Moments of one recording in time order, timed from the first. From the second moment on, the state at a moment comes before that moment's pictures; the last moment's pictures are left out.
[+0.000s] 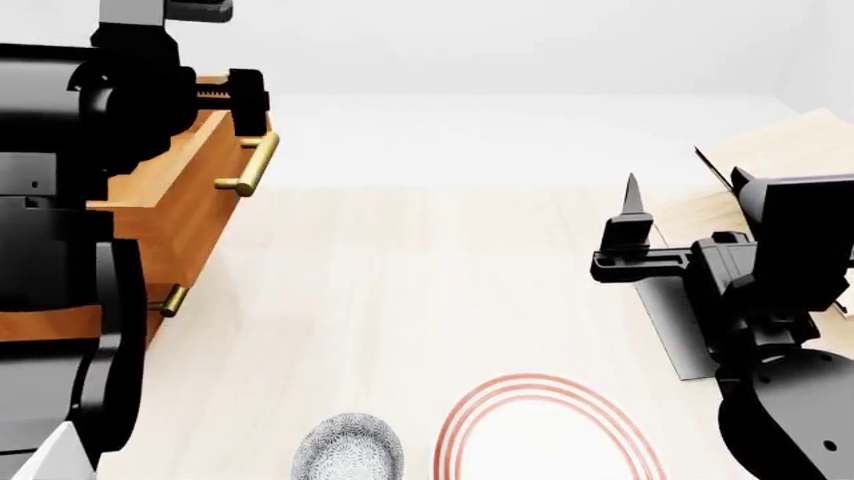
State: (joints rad) left arm -1.48 -0.21 0.16 -0.58 -0.17 -1.25 -0.12; right arm 0.52 0.43 0.06 -0.75 0.55 1.07 0.33
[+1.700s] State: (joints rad) left arm -1.30 -0.15 0.26 -0.35 -0.24 -1.38 -0.07; right arm 0.51 0.44 0.05 -0.73 0.57 1.04 0.35
